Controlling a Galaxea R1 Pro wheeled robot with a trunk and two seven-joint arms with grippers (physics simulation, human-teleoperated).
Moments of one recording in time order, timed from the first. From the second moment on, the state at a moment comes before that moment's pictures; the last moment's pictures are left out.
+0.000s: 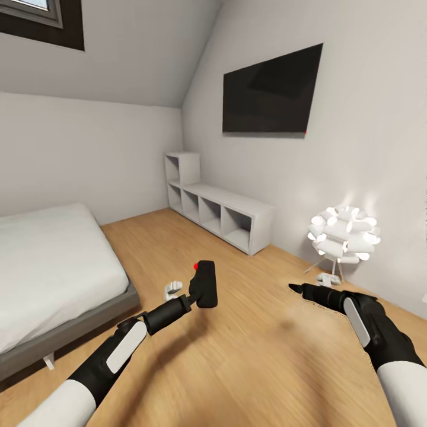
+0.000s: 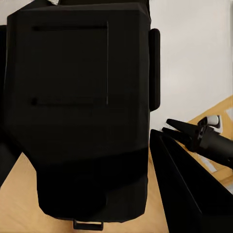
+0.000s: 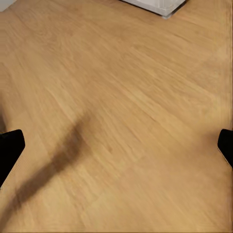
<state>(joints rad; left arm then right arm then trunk) -0.58 0.10 -0.41 -0.89 0.97 0.32 -0.54 -0.65 -0.25 -0.13 -0.94 -0.26 0.64 0.38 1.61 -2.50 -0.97</state>
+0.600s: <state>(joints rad) -0.58 0.10 -0.41 -0.89 0.97 0.32 -0.53 -0.65 -0.26 -0.19 -0.95 -0.26 0.63 0.17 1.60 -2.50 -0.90</state>
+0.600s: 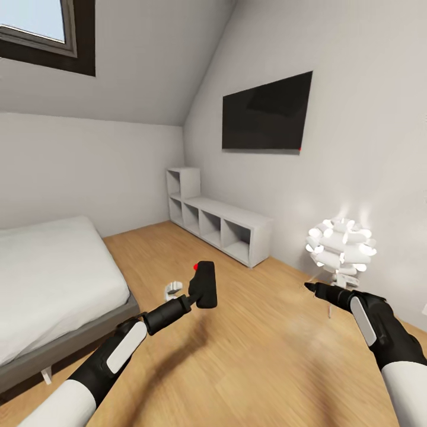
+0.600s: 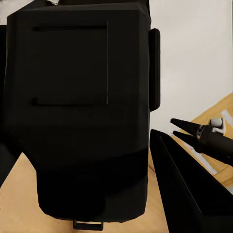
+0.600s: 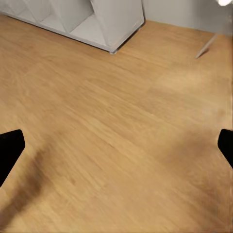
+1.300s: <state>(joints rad) -0.58 0.10 -0.41 -0.90 0.98 0.33 -0.25 -0.65 -0.26 -0.11 -0.97 -0.26 0.64 0.33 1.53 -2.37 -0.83</state>
